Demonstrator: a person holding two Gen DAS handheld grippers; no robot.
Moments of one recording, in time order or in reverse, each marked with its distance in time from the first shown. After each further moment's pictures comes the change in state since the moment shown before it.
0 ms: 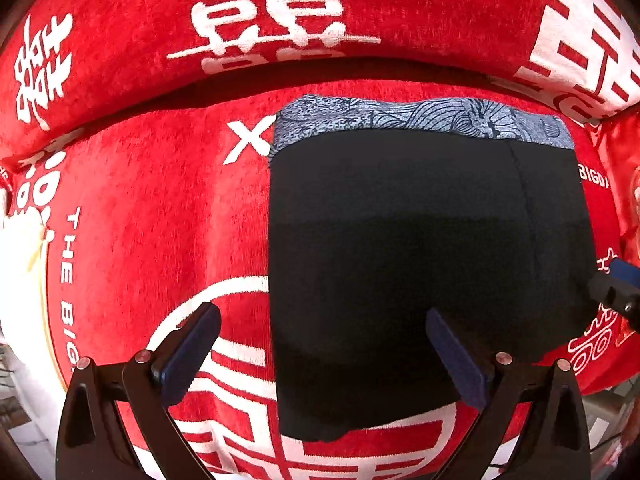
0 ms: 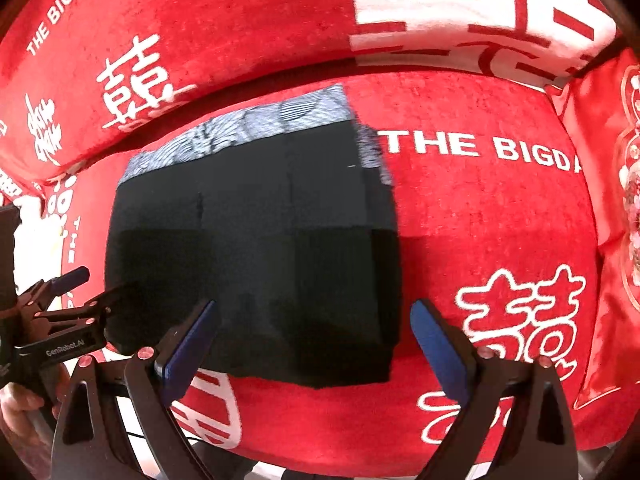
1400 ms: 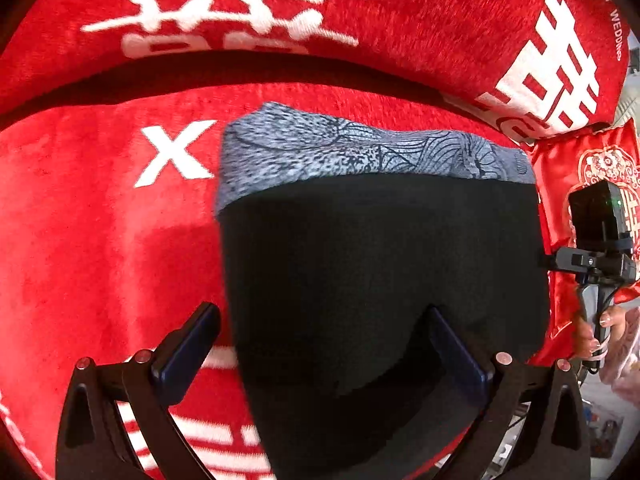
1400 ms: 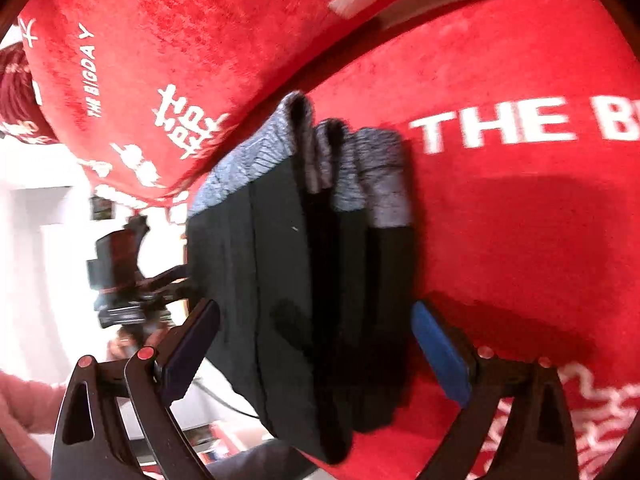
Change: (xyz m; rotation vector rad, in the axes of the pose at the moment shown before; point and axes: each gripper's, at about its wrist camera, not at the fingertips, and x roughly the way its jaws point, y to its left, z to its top) left arm 0.048 0.040 0.038 0.029 0.012 -0.425; right arm 0.069 -0.086 0.043 0.065 0.122 0.660
